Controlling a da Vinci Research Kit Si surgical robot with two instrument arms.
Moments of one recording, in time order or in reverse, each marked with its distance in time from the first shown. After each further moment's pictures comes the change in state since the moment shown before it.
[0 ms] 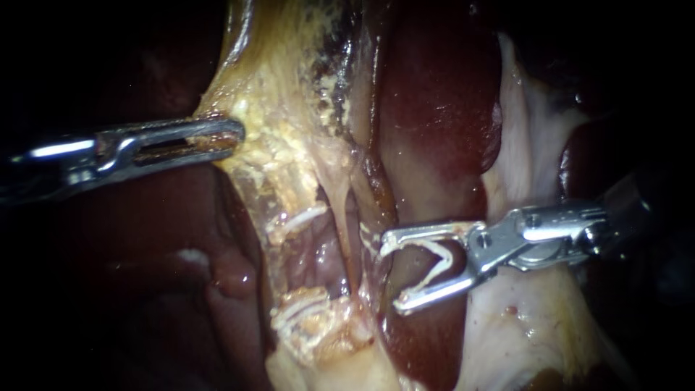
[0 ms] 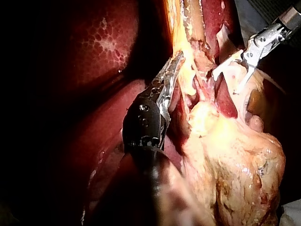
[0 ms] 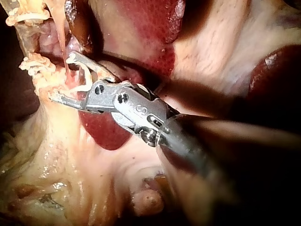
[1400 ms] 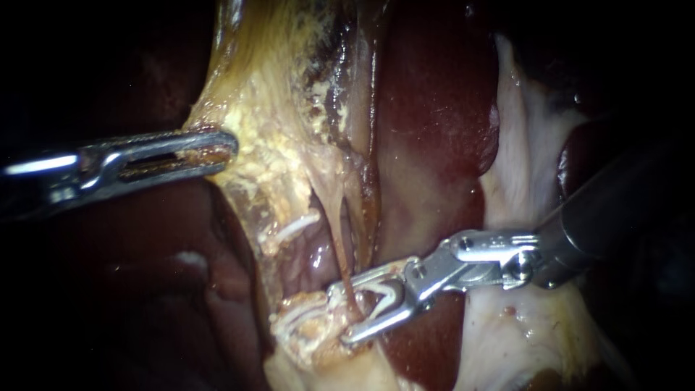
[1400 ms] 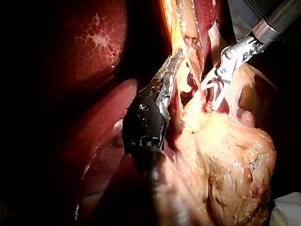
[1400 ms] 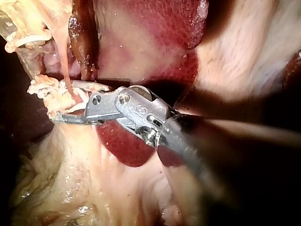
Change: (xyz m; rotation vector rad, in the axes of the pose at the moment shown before) right arm -0.002 0.001 0.007 0.169 -0.028 0.068; left arm 0.000 -0.002 -0.001 -0.008 -0.006 0.009
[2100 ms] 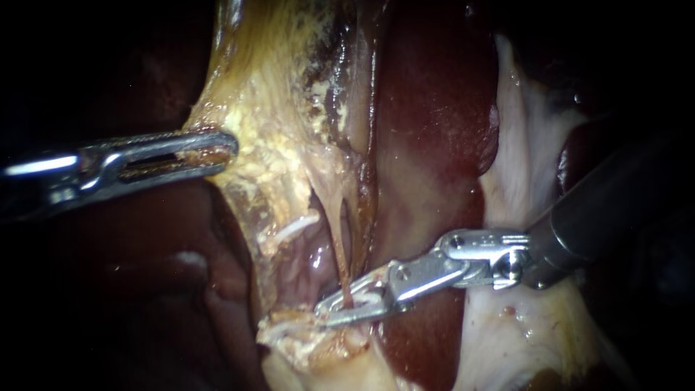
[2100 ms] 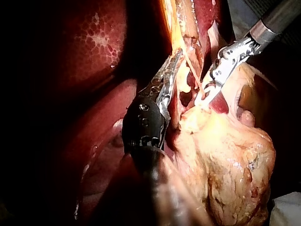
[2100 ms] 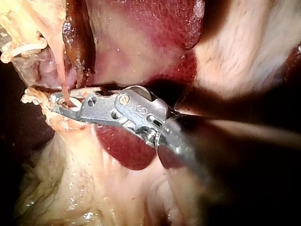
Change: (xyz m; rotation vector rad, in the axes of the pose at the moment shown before) right arm 0.000 0.001 0.000 -0.016 0.004 0.041; left arm 0.000 0.000 0.000 0.000 0.000 0.000
